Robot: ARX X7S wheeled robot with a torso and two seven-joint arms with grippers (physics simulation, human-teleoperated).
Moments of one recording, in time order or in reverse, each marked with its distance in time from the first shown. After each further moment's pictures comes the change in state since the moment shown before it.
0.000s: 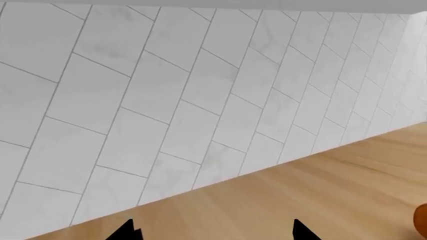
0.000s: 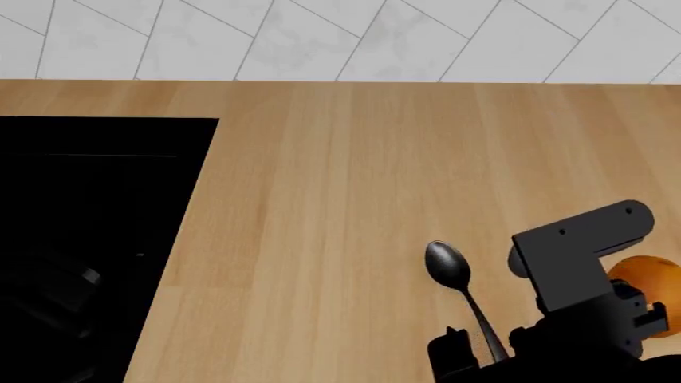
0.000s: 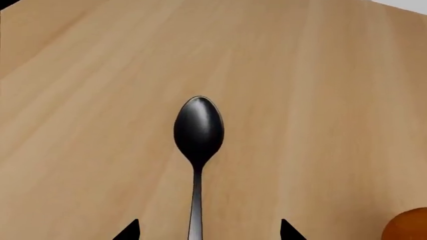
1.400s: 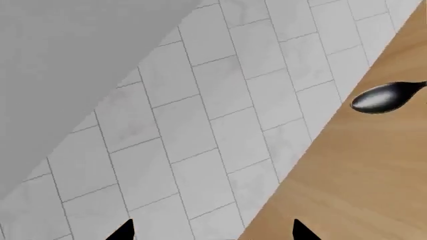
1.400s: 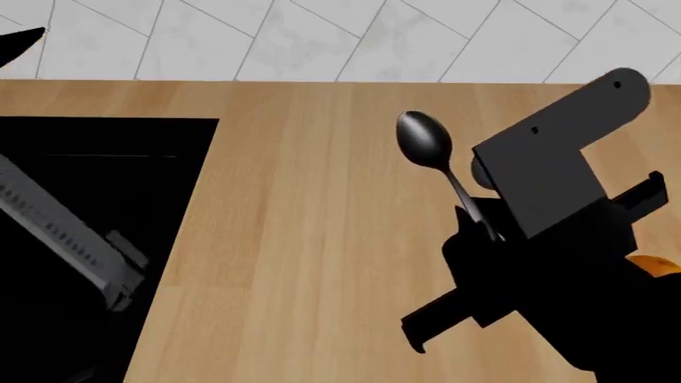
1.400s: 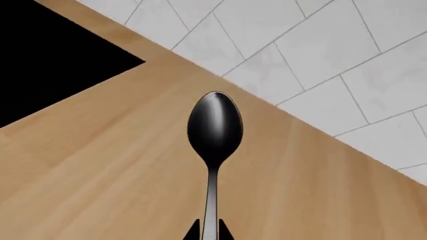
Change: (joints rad) left arm -0.103 -0.210 0.424 -0.222 0.545 0.457 0.233; right arm 0.294 -0.025 -0.011 -0.135 -0.029 0.101 -0.028
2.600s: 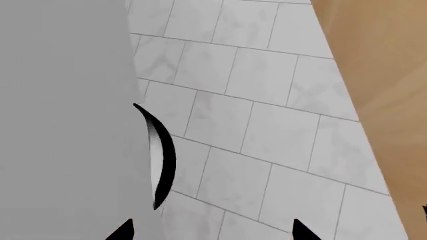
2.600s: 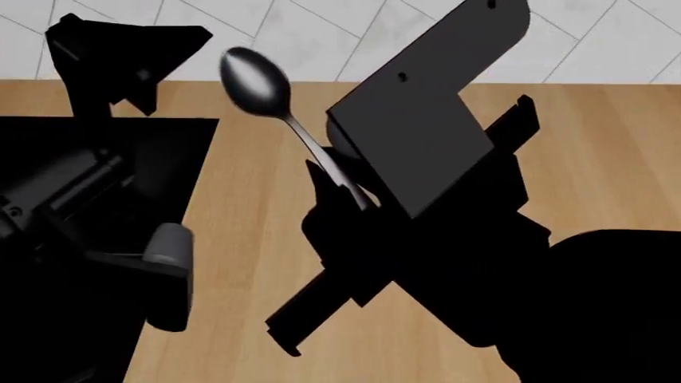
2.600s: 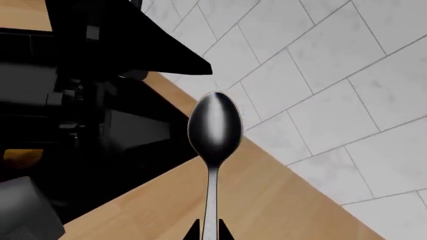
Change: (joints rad) left arm -0.210 -0.374 0.358 -0.578 0.034 0.962 -0.451; right arm 0.170 -0.165 -0.002 -0.078 0.086 -0.013 -0.032
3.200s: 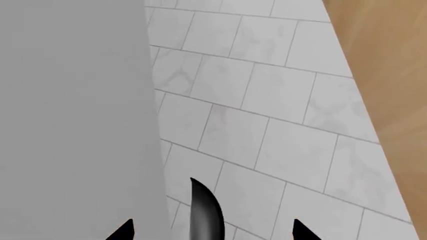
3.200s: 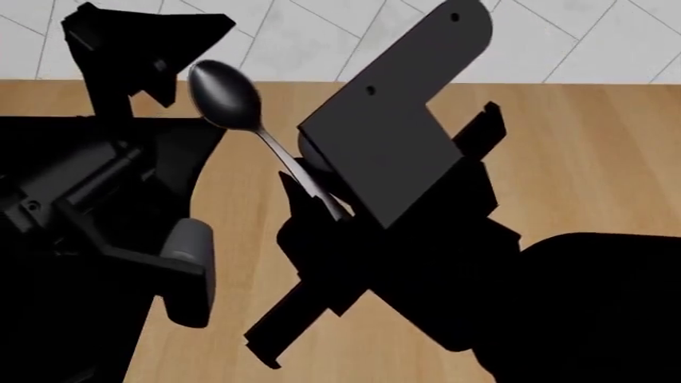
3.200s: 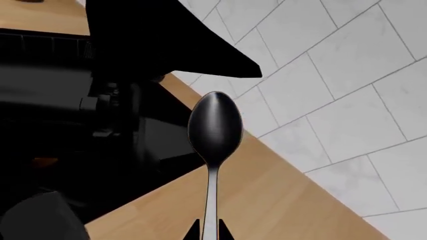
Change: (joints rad) left arm -0.019 0.045 0.005 -0.018 -0.019 0.012 -0.033; right arm -0.014 -0.029 -0.026 -0.002 -0.045 -0.026 -0.051
